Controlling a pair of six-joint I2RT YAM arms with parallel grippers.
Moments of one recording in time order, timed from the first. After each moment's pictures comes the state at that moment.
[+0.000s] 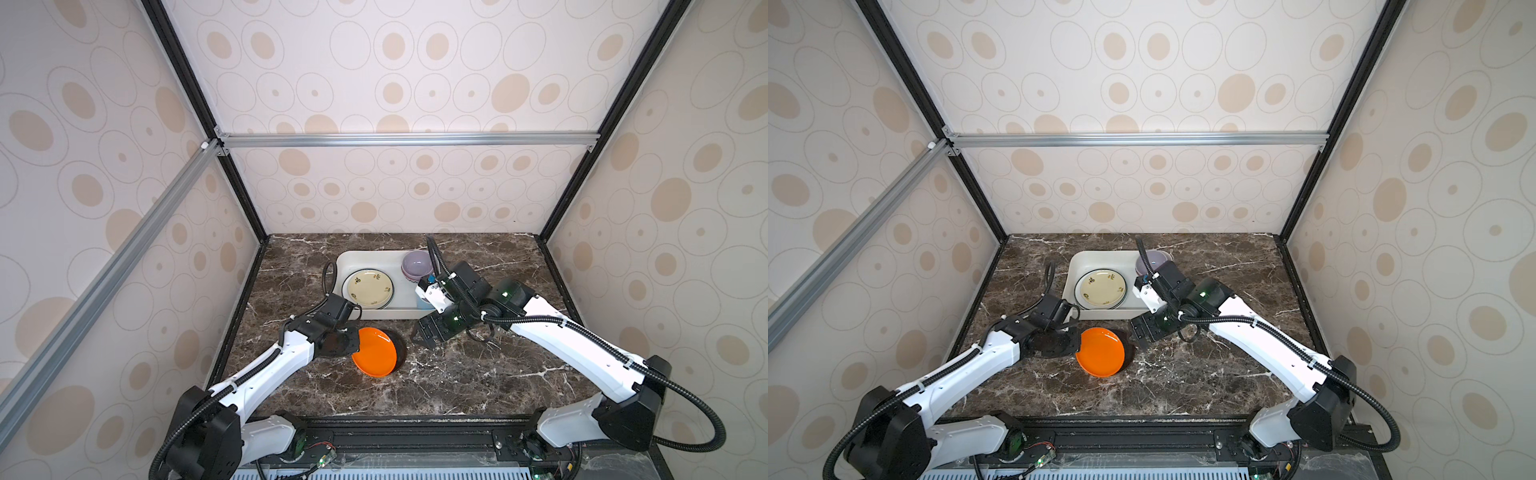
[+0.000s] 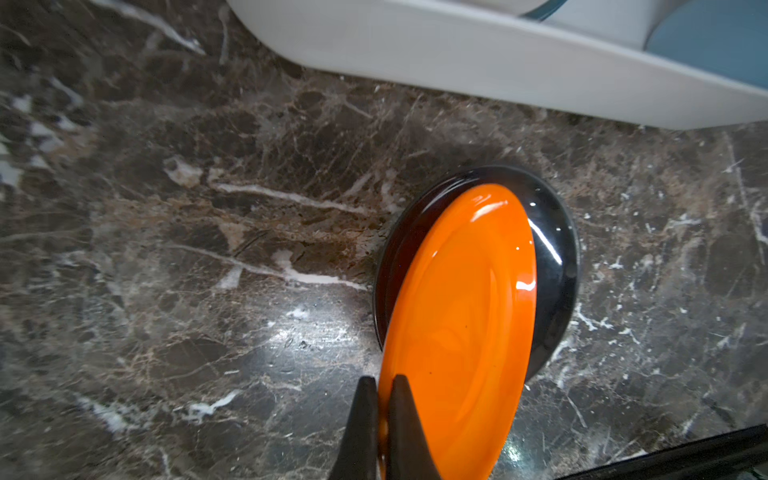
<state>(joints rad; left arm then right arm) -0.49 1.20 0.84 -0.77 0.05 -0.61 0.79 1.42 1.43 -1.05 -0.25 0.27</state>
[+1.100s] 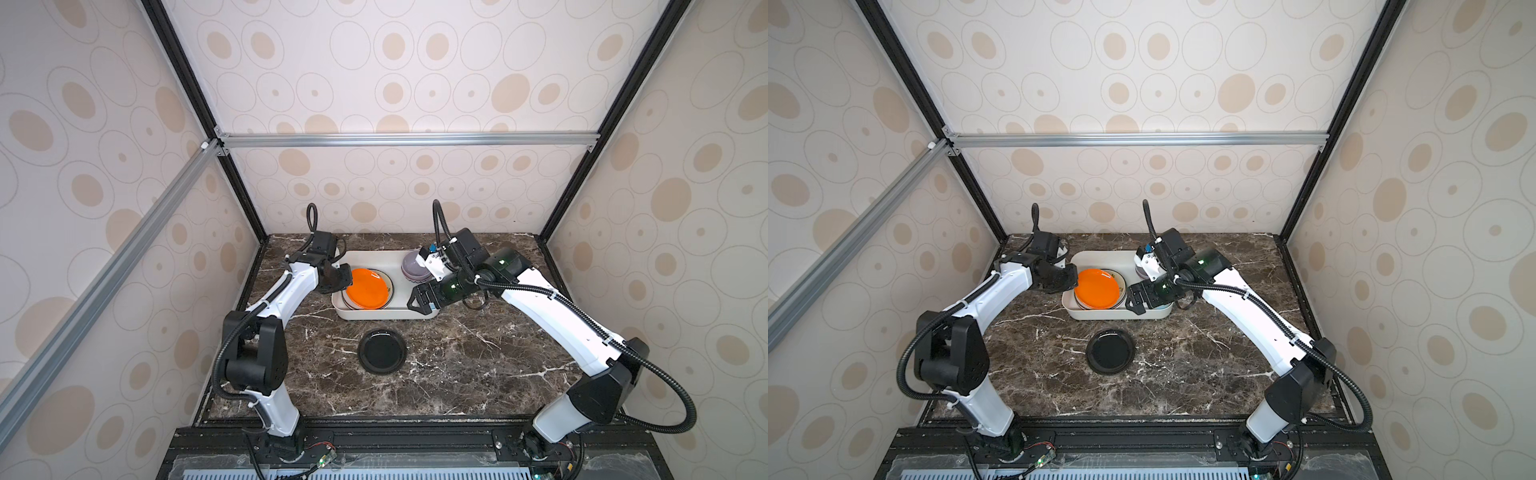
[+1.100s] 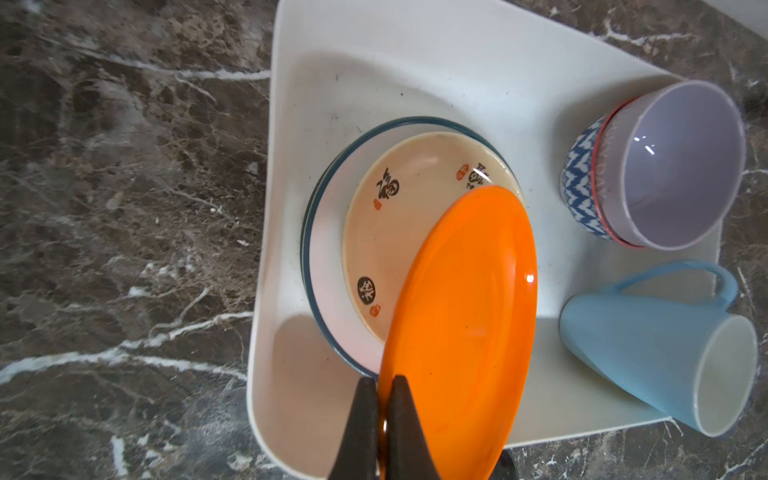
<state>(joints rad) -0.19 1.77 1.44 -0.74 0.16 -0.39 0.65 1.60 1.71 -1.11 -0.29 0.22</state>
